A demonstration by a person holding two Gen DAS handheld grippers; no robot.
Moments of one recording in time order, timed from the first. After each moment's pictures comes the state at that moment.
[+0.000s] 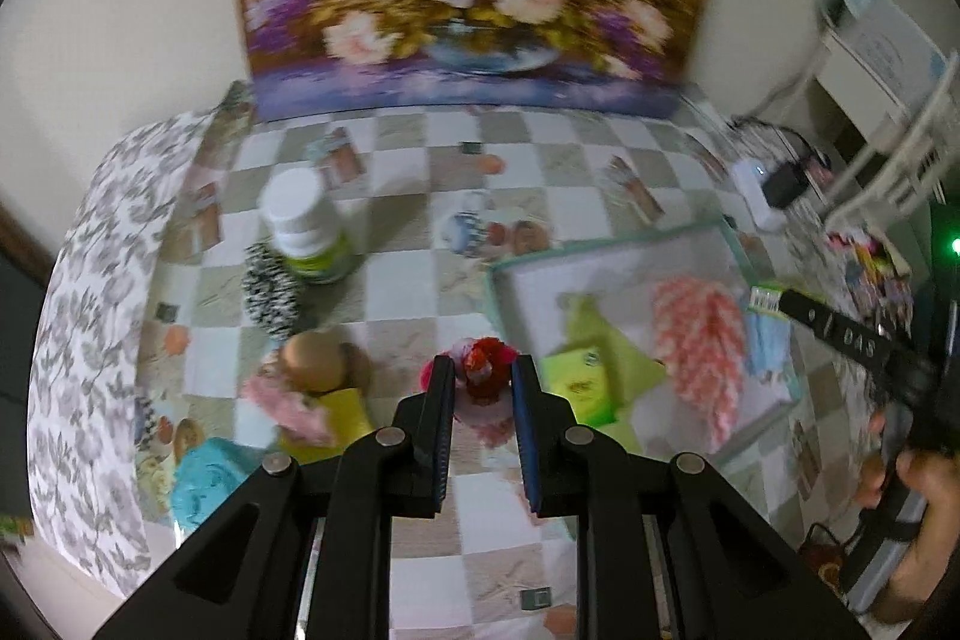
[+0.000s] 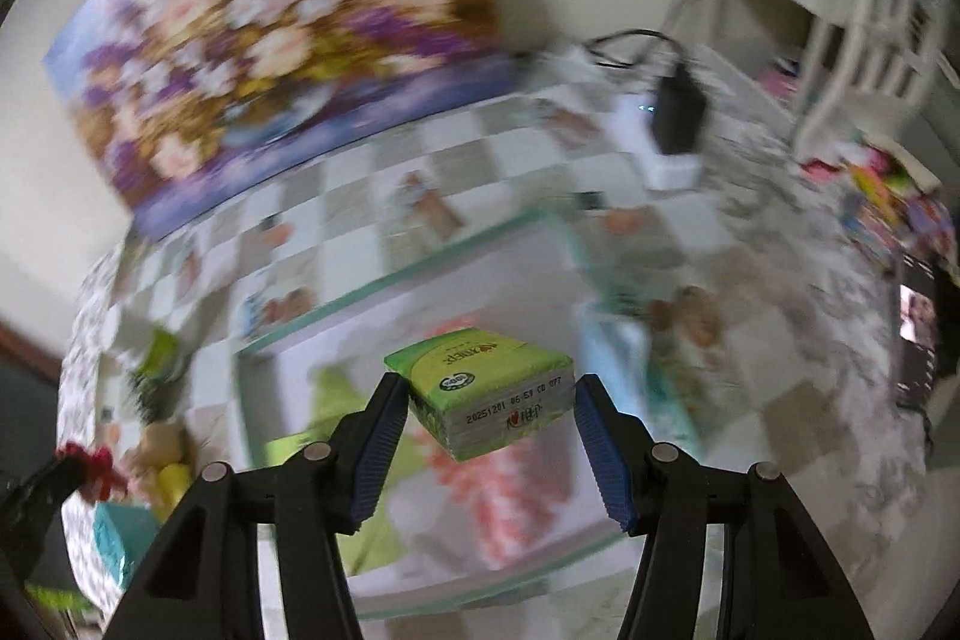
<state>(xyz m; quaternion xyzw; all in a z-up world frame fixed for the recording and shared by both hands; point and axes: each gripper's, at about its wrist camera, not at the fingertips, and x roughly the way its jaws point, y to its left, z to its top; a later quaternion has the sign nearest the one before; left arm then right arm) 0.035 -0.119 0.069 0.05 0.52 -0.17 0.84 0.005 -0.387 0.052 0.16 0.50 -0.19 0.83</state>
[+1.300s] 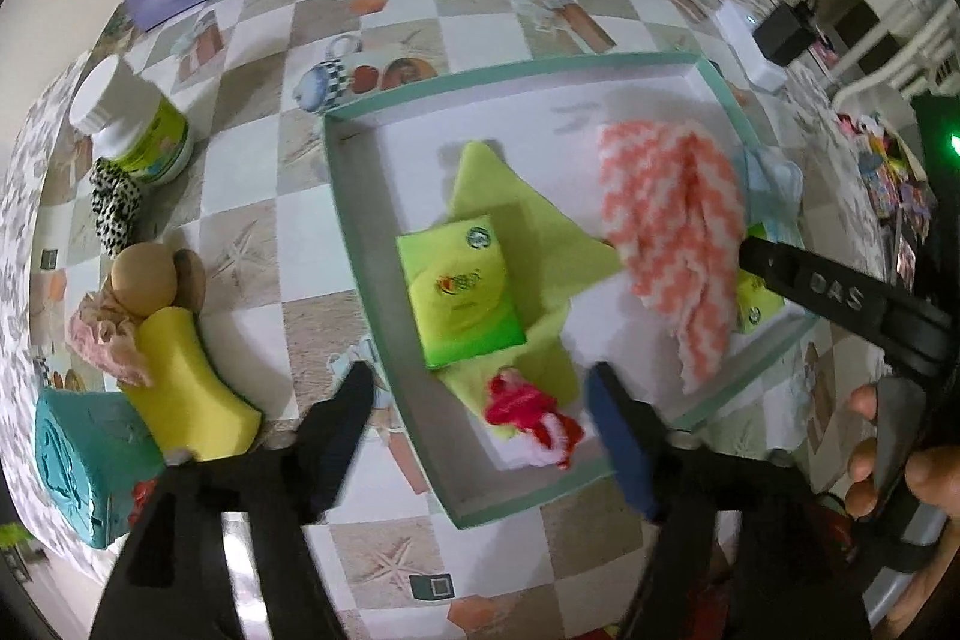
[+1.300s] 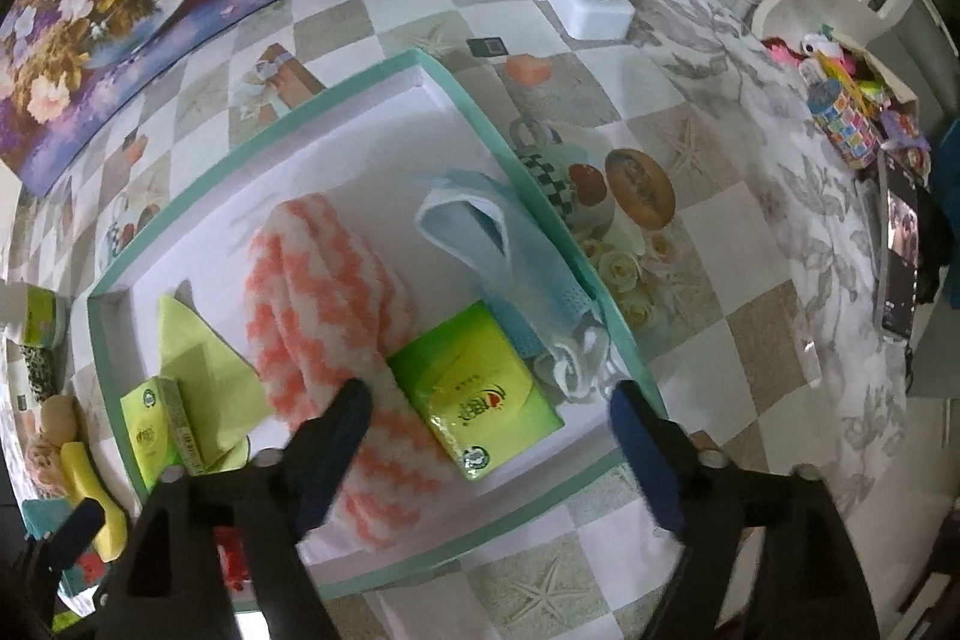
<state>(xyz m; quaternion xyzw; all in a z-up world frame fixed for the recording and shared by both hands) 0.025 -0.202 -0.025 0.09 0.63 -0.18 0.75 0.002 -0.413 -0.024 0.16 0.61 -0.24 0.74</state>
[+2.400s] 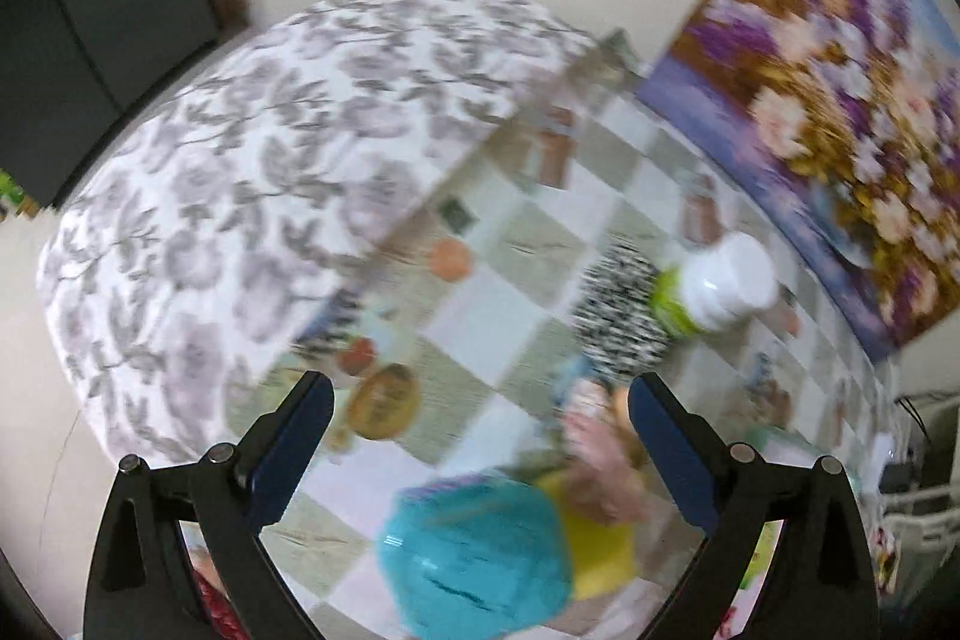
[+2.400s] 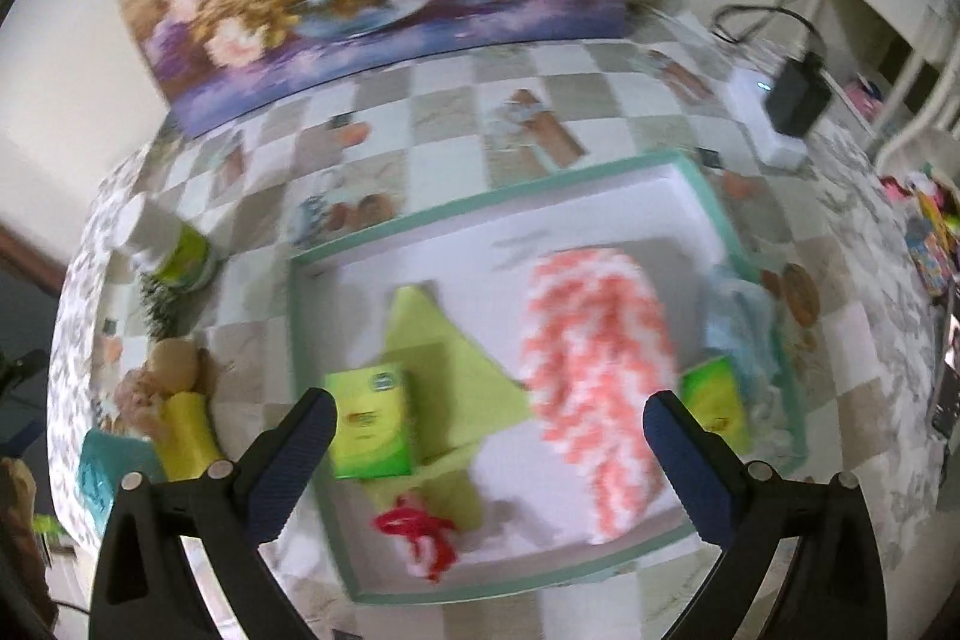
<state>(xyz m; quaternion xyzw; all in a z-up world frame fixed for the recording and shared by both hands) 0.090 0.108 0.013 -0.19 0.54 0.13 0.81 0.031 -0.295 0.015 0.11 0.56 -0.10 0.82</state>
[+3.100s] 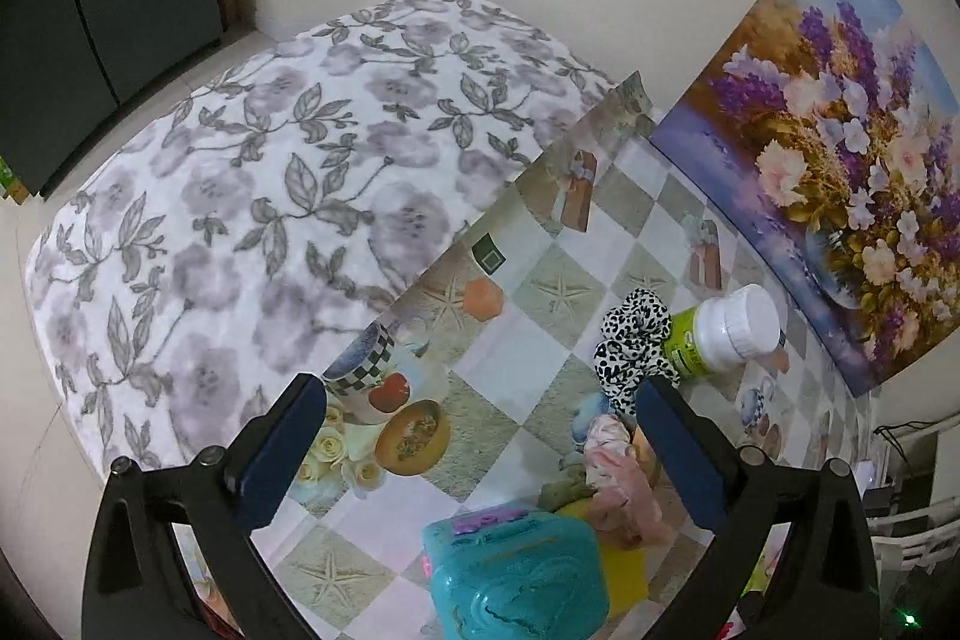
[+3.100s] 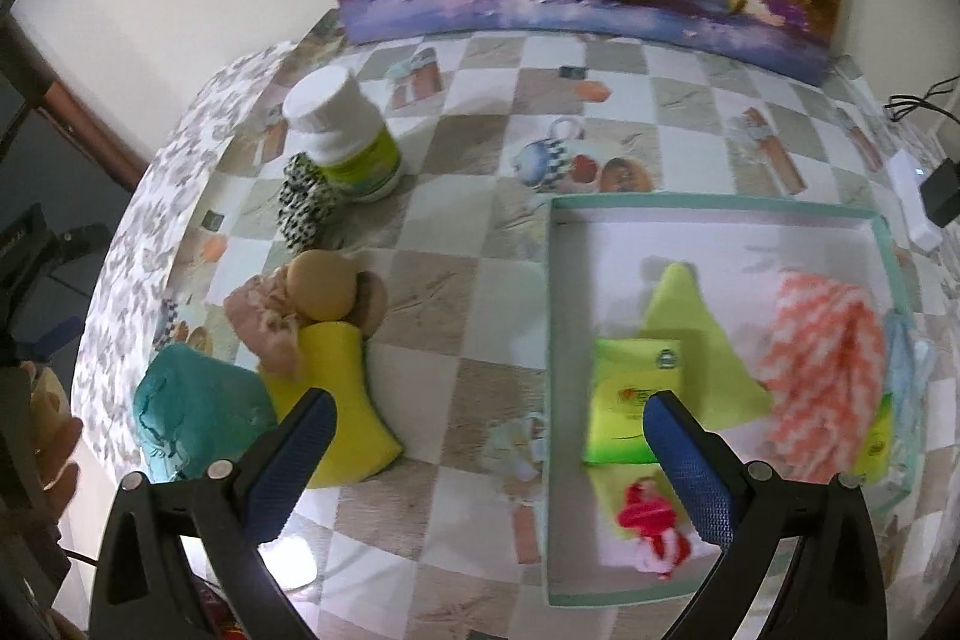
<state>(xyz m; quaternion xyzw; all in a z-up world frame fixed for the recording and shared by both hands) 0.083 0.138 0.014 -0.22 0.51 0.11 0.82 0.049 -0.168 -0.004 0.06 0.57 0.03 0.82</state>
